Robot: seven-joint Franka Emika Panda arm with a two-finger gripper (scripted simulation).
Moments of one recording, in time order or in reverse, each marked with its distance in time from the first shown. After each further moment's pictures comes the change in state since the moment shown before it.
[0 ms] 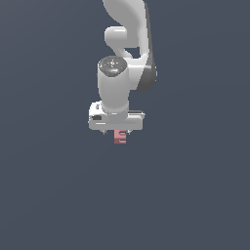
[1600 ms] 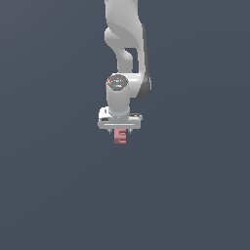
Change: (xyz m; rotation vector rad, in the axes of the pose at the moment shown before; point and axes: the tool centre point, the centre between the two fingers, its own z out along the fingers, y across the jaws) arm -0.072 -0.012 0.092 0.019 0.004 -0.001
